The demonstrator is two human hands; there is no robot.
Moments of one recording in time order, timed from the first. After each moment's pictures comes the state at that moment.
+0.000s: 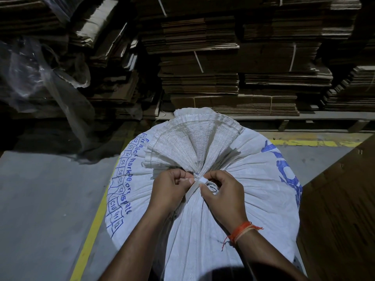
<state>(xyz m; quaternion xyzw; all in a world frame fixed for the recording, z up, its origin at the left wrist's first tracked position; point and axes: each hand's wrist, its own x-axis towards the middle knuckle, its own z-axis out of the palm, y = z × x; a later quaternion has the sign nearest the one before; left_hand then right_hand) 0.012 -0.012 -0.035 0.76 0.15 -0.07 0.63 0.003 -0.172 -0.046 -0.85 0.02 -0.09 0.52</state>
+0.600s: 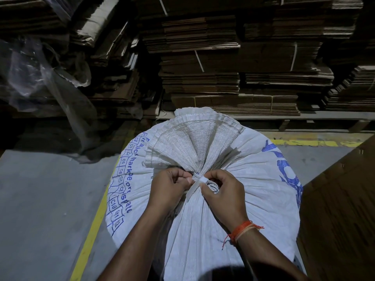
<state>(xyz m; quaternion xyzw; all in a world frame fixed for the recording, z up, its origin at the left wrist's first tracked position) 0.012 -0.009 -0.035 0.78 0.16 -0.05 0.60 0.003 -0.172 -0.046 -0.85 0.02 -0.08 0.52</state>
